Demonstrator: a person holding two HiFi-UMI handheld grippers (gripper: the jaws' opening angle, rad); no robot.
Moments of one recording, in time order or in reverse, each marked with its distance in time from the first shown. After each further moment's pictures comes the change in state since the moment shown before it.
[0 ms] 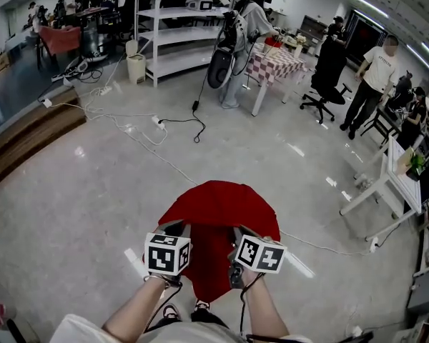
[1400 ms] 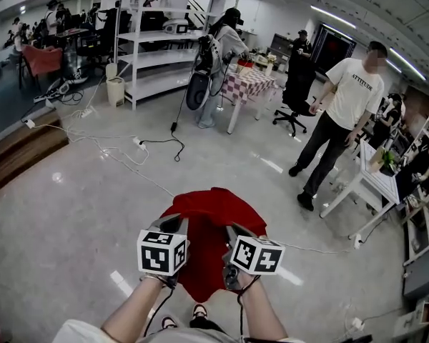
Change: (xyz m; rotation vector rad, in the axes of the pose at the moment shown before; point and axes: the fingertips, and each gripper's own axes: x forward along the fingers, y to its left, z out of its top) left arm -0.076 -0.025 0.062 0.070 -0.180 -0.122; right arm -0.073 0.073 0.029 -0.047 -0.170 0.012
